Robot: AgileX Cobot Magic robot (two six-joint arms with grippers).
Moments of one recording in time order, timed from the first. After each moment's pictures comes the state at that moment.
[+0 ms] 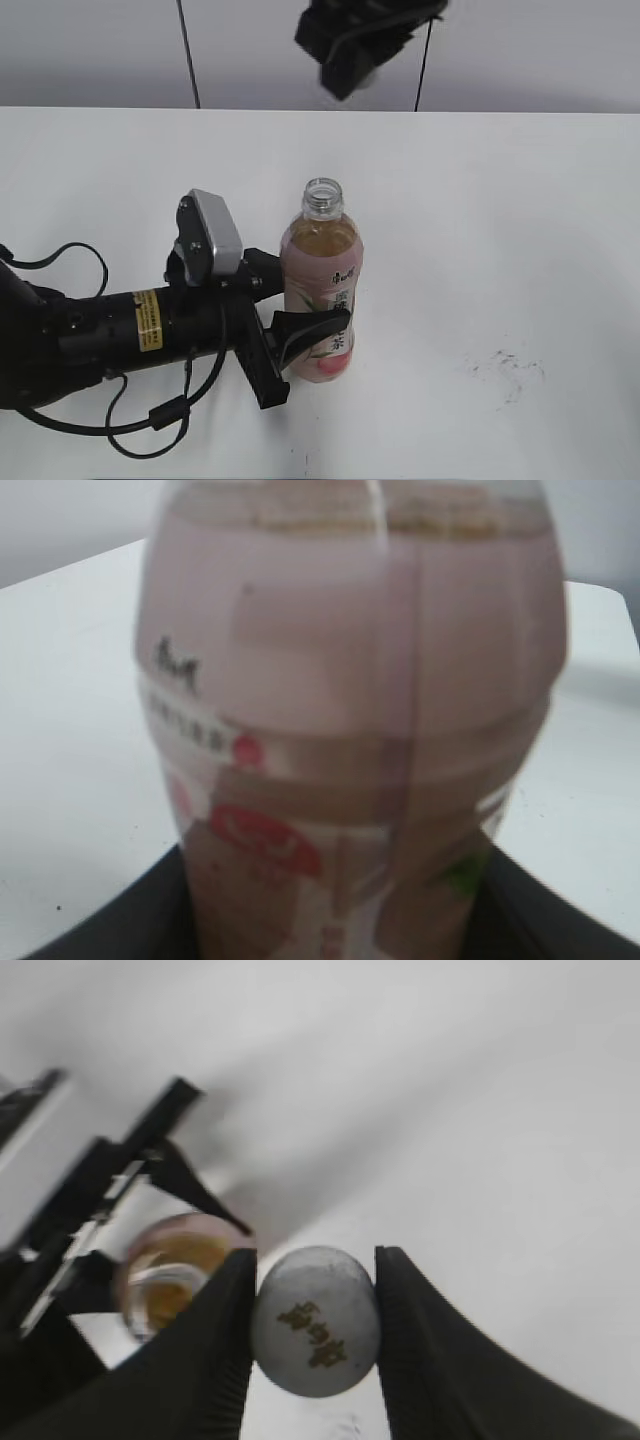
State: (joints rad) left arm -0.52 2.05 -0.58 0.74 -1.21 -0.16; right arm 0.70 1.78 -1.80 -0.05 1.22 -0.24
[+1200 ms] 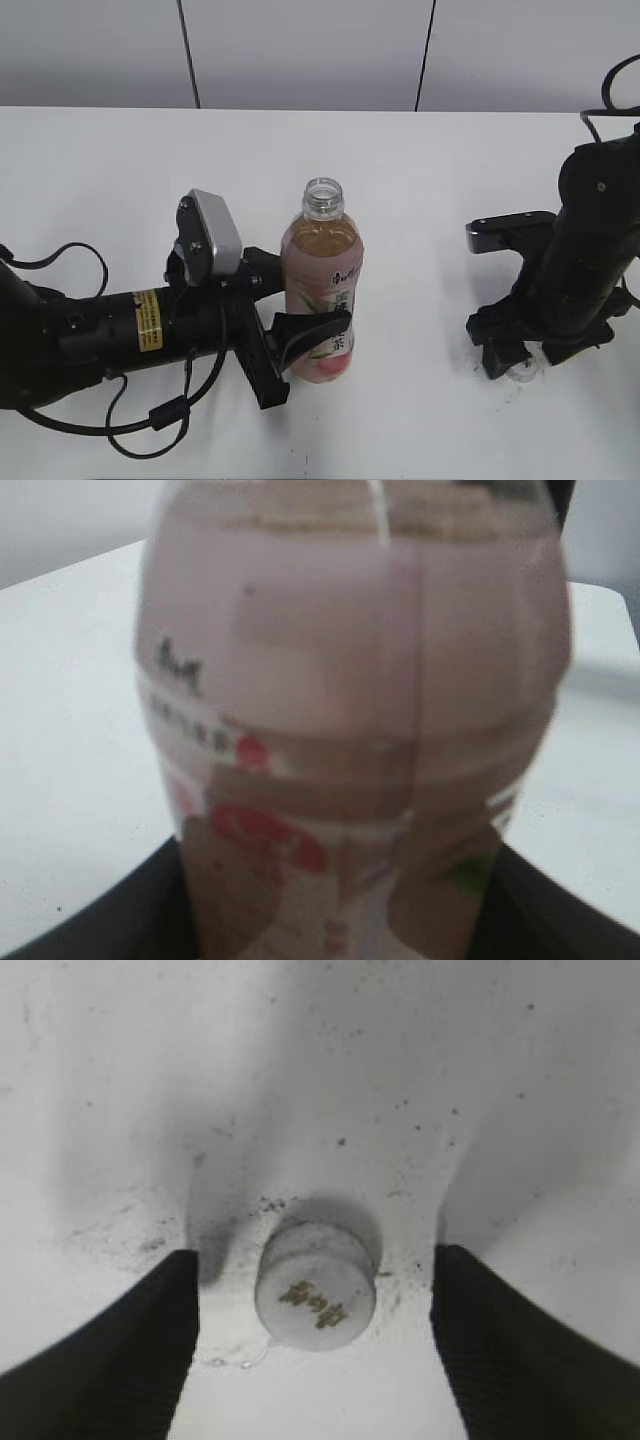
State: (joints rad) left arm -0.52 2.05 -0.58 0.74 -1.21 -0.16; right arm 0.34 1.86 -0.86 0.07 0.63 0.00
